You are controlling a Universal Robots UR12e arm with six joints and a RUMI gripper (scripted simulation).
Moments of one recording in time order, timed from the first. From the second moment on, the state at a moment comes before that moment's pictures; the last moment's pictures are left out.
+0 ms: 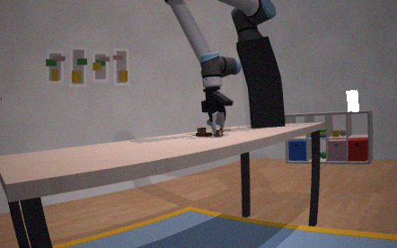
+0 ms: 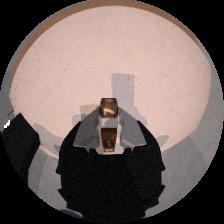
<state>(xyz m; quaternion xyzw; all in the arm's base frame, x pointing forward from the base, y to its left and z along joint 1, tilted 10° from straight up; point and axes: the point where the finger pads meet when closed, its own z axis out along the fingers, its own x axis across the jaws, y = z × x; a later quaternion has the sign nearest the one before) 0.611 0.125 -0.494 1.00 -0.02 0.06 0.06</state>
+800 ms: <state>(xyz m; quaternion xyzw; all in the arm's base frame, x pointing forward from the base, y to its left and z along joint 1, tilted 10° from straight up) 0.611 0.125 -0.494 1.00 -0.02 0.06 0.06</state>
